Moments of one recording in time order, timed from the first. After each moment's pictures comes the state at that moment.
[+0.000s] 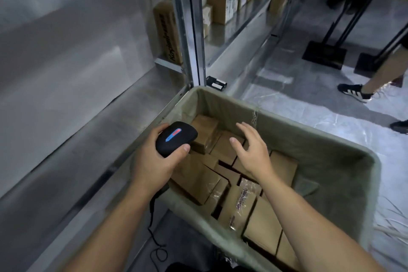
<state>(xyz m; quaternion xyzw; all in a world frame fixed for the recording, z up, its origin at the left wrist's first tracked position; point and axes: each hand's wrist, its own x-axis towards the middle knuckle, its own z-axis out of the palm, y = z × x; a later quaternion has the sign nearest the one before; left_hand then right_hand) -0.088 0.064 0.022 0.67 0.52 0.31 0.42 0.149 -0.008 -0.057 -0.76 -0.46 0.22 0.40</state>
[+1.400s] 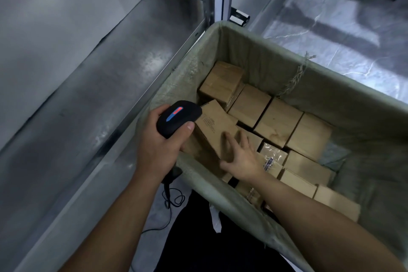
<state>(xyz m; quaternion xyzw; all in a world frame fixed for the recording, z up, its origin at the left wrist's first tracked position) -0.111 0.101 -0.040 0.55 0.59 0.28 0.53 0.073 0.005 -0.189 -0.76 -0.48 0.44 0.04</state>
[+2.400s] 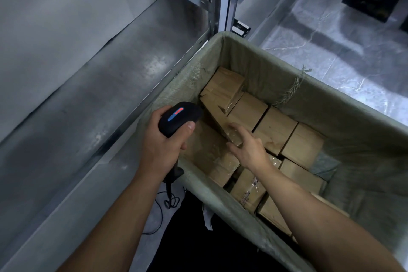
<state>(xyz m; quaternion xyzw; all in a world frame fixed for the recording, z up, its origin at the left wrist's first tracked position) -0.106 0.102 -0.038 0.50 0.58 0.32 0.56 0.098 0.022 -0.151 -0.77 -0.46 0.39 0.21</state>
